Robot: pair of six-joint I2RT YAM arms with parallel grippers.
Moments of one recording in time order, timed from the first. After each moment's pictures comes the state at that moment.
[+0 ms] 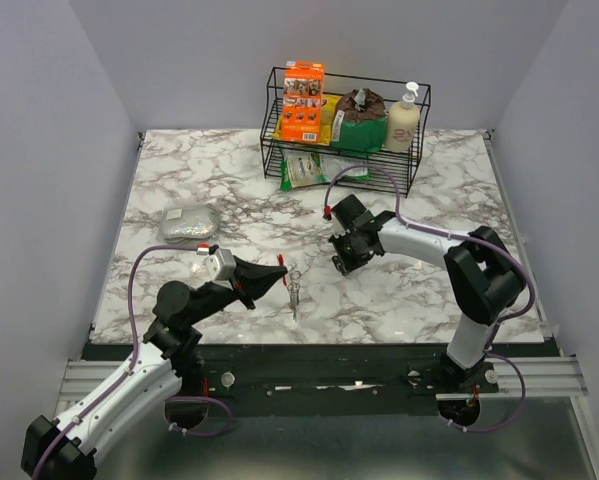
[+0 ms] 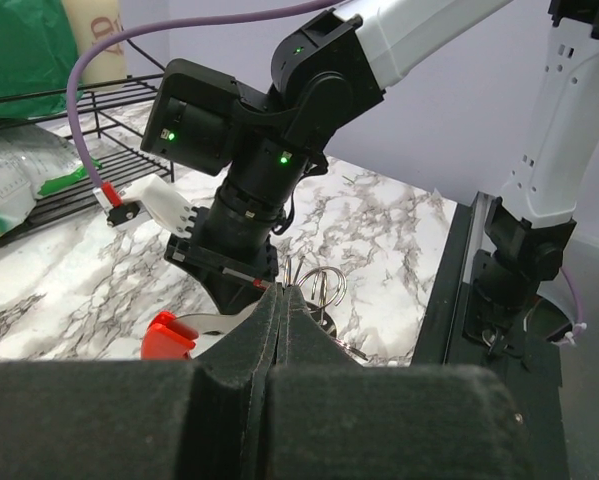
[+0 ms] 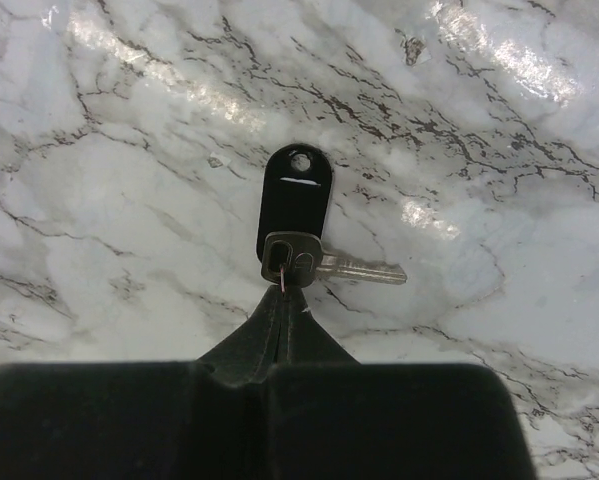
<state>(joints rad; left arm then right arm) -0.61 0.49 0.21 0.53 0.48 -0.29 0.66 1.79 1.13 -0.52 -0.08 0.16</state>
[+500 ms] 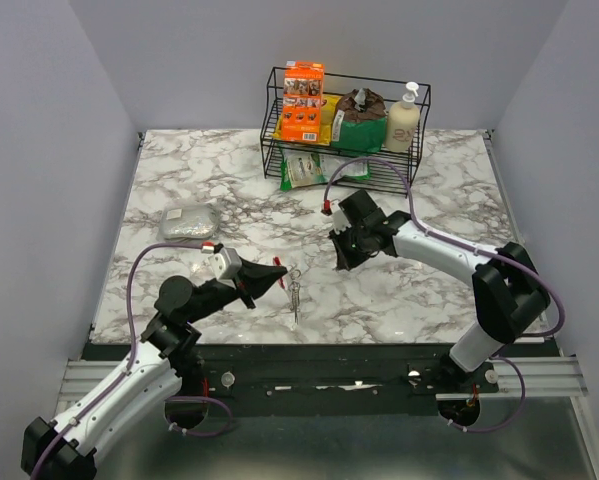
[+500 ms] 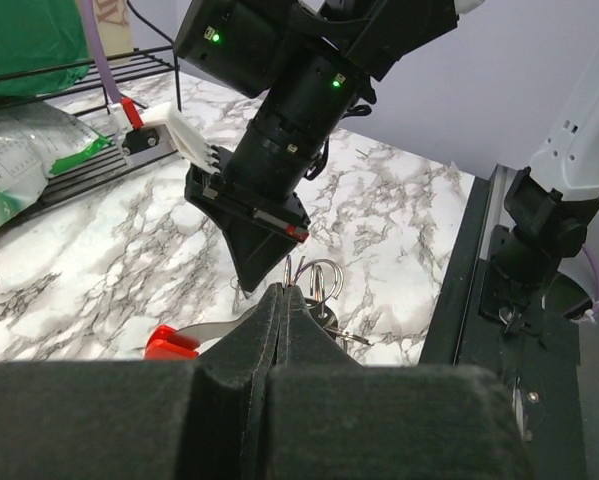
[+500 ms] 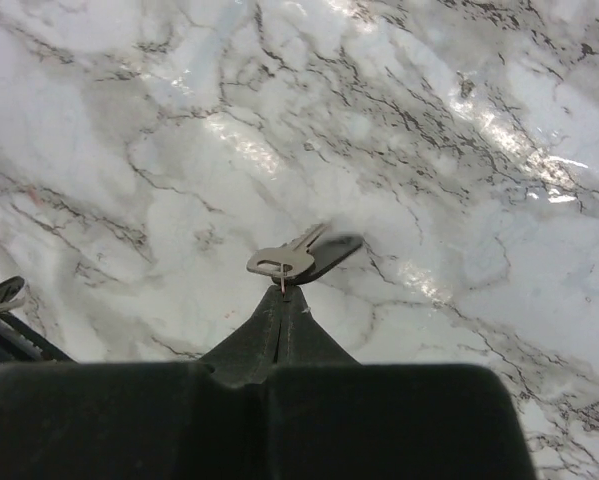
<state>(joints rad) -0.61 0.48 0.25 0.42 0.48 -0.23 0.67 1.64 1.10 -0.51 -0.16 0.07</state>
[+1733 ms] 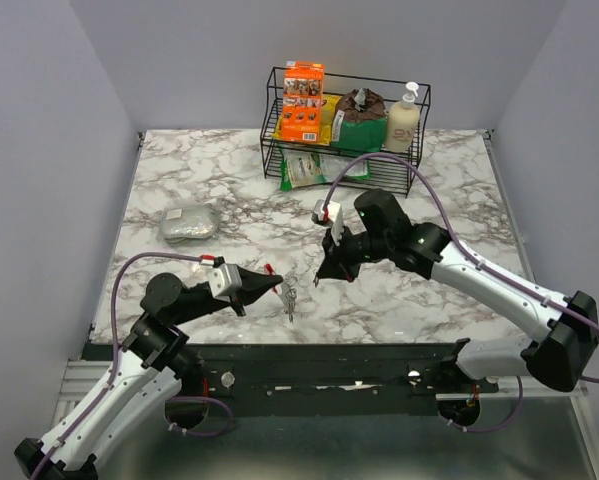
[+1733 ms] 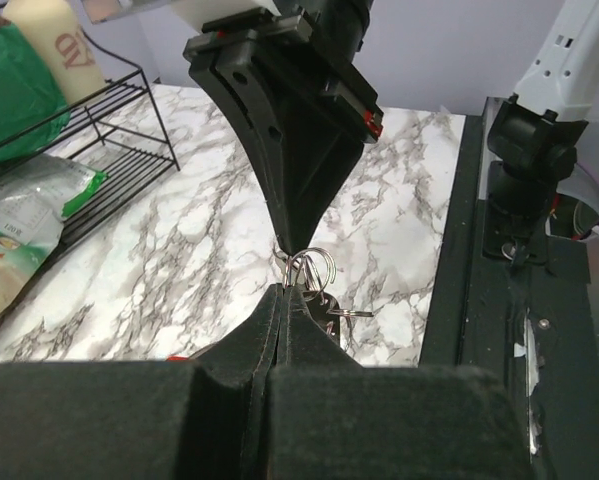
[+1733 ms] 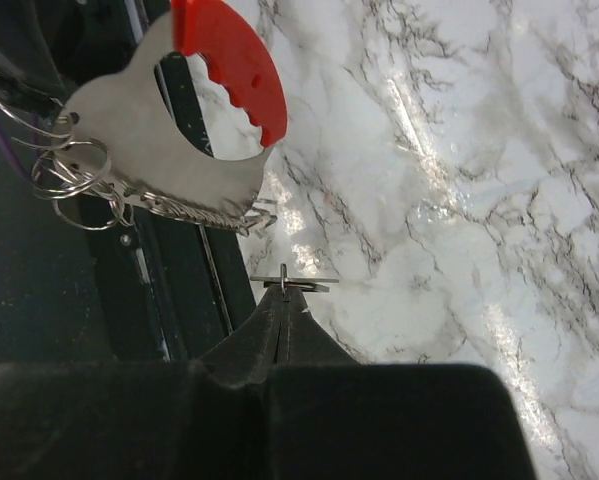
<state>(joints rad) -0.61 0.39 0.40 0.09 0.61 0.02 0.81 1.31 1.11 -0.51 -0.51 -0.09</state>
